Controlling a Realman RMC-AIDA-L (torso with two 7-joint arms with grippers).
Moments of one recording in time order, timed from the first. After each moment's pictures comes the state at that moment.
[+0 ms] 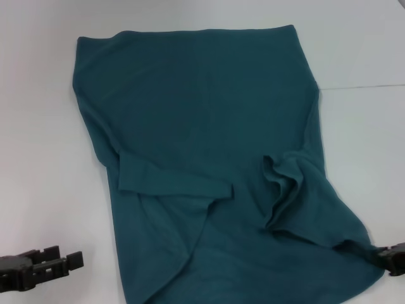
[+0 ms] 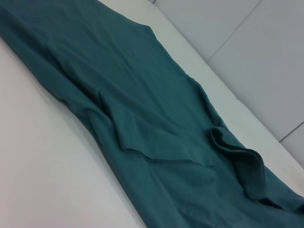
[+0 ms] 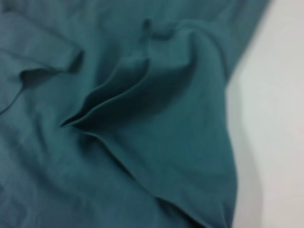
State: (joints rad) left arm -0.25 -2.12 0.60 0.89 2.09 1.62 -1.85; right arm -0.03 2.12 -1.33 -1.69 -2.51 -1.35 2.60
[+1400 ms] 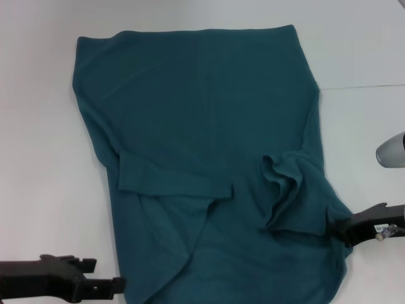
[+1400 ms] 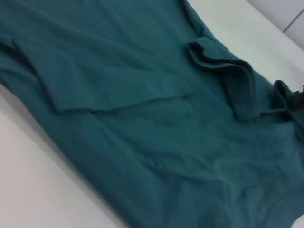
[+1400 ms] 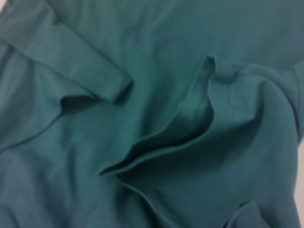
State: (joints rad) left arm -0.16 -2.18 1.11 1.34 2.20 1.51 -2.17; right arm 0.16 2.10 -1.39 -1.48 -2.48 -1.22 2.53
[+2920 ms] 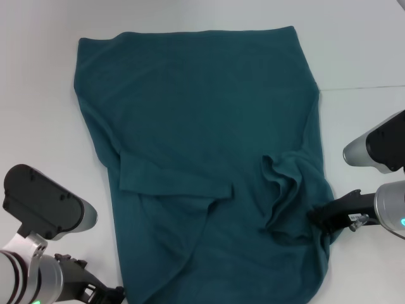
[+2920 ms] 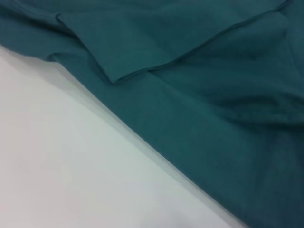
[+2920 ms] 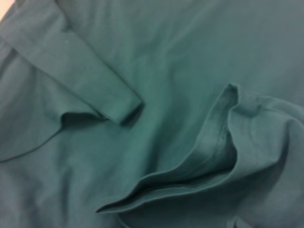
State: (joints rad) left arm -0.07 -2.18 1.78 1.59 2.85 1.17 -2.72; right arm 0.27 2.10 -1.43 -1.29 -2.47 -1.05 2.43
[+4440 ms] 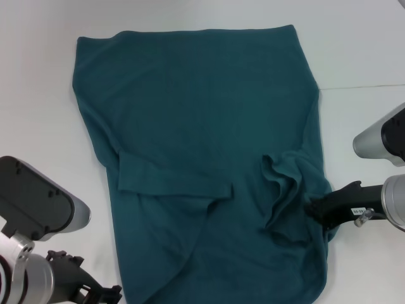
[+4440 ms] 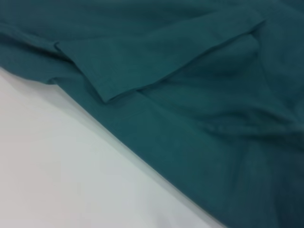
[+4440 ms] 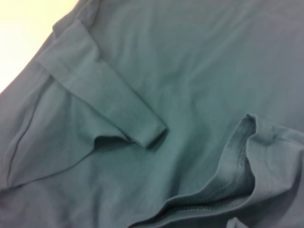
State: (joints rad) left arm 0.00 -2.18 1.79 1.80 2.85 1.27 -2.71; right arm 0.21 2.10 -1.43 -1.44 -2.42 -1.13 2.43
